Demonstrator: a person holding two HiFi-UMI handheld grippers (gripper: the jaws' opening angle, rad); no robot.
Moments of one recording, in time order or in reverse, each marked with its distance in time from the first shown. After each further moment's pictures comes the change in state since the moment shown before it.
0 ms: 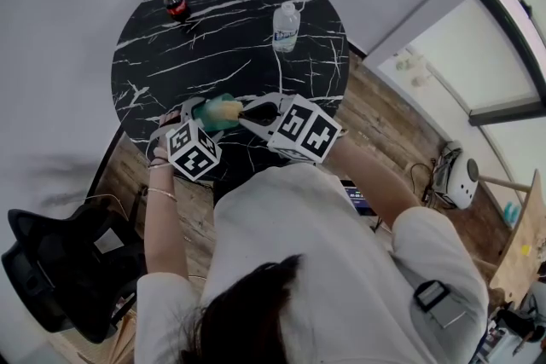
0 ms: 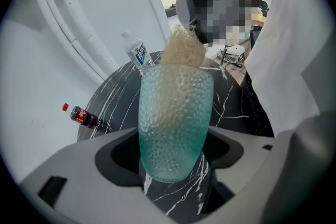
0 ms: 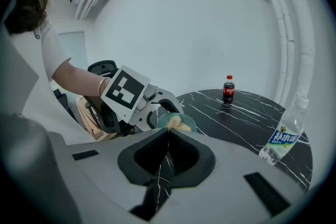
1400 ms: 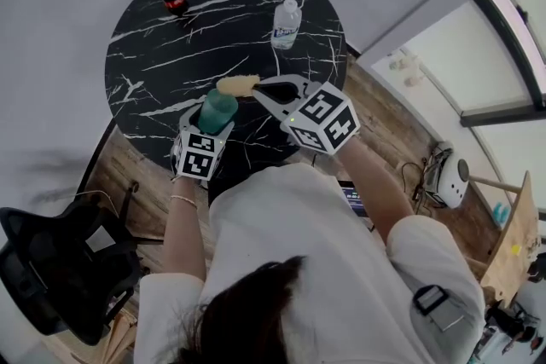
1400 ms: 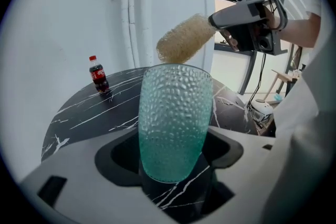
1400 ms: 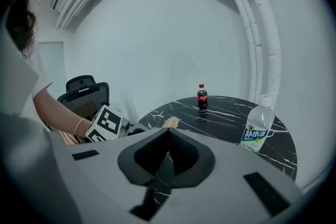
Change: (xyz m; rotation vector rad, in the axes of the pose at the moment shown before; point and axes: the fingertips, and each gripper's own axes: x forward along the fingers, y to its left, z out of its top) left arm 0.029 -0.007 -0.006 -0.604 -0.270 0.106; right arm -0.034 -0.049 0.015 0.139 -0.127 -0.197
